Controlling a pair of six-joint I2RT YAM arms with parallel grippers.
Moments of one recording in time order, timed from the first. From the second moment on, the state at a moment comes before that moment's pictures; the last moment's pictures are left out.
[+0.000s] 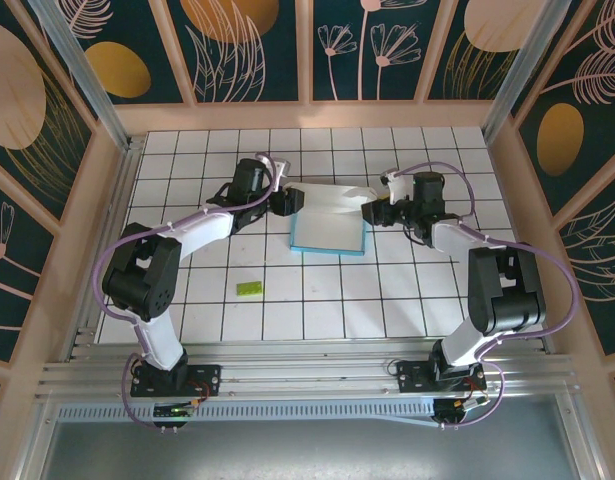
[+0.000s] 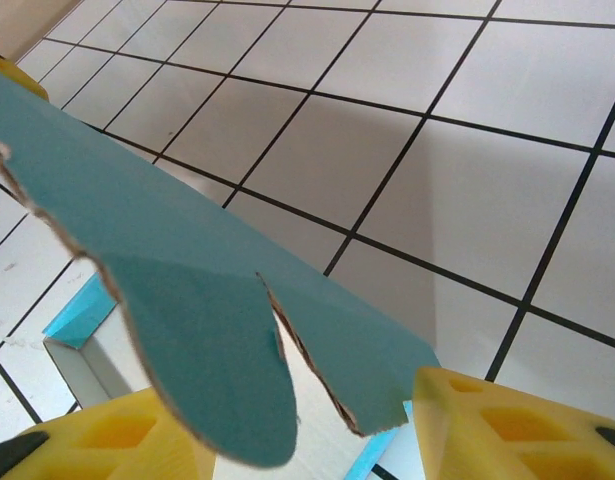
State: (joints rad) left arm -0.46 1.82 1.18 0.04 0.31 -0.24; right arm 0.16 1.60 0.86 0.10 -0.58 -0.05
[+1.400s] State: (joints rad) left arm -0.46 1.90 1.27 -0.08 0.23 -0.30; right arm 0.21 1.61 0.88 0.12 -0.43 0.11
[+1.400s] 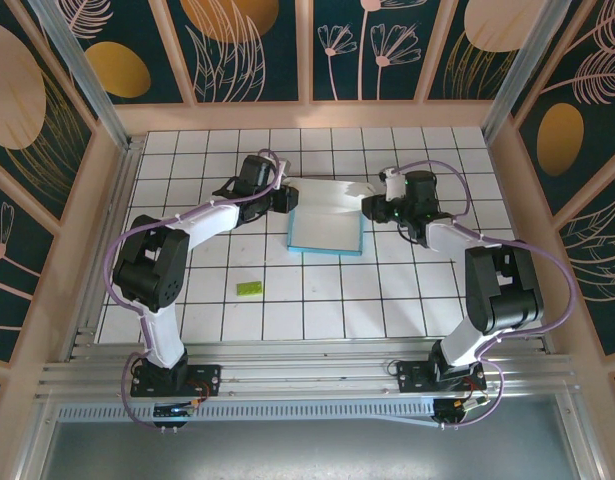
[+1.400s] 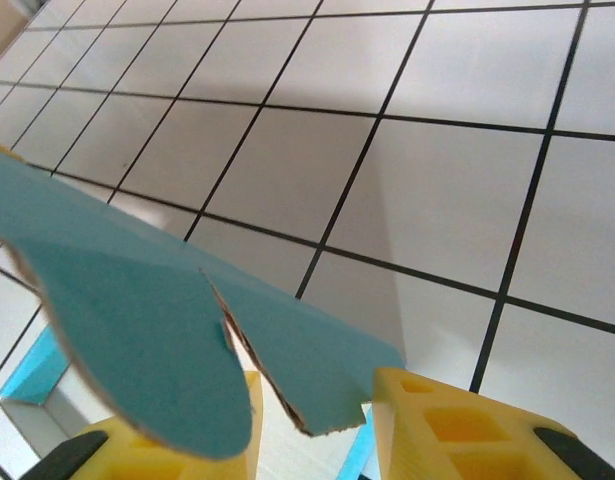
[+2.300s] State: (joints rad) left arm -0.46 1.87 1.16 0.08 0.31 -0.51; right arm 0.26 1.62 0.80 0.23 -0.34 0.34
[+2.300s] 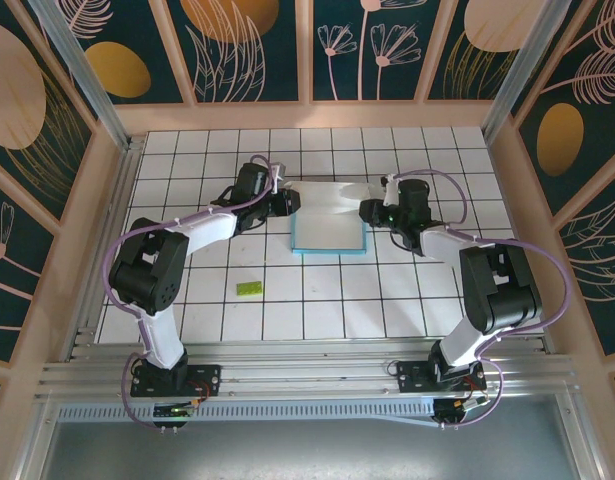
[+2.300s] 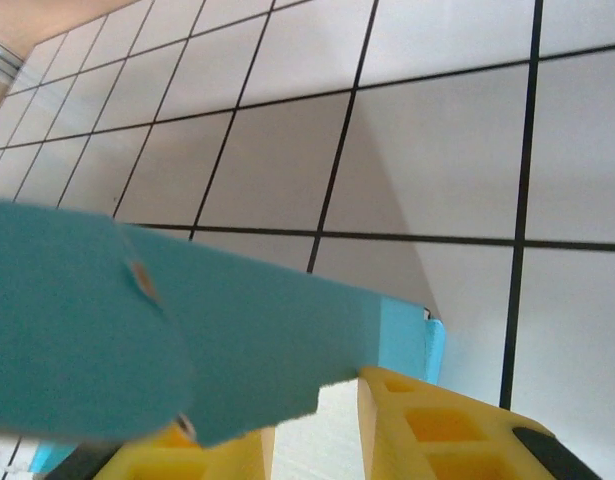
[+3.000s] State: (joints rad) left arm -0.46 1.87 1.19 0.00 0.30 -0.49; right arm 0.27 1.48 0.74 0.16 -0.28 0.25
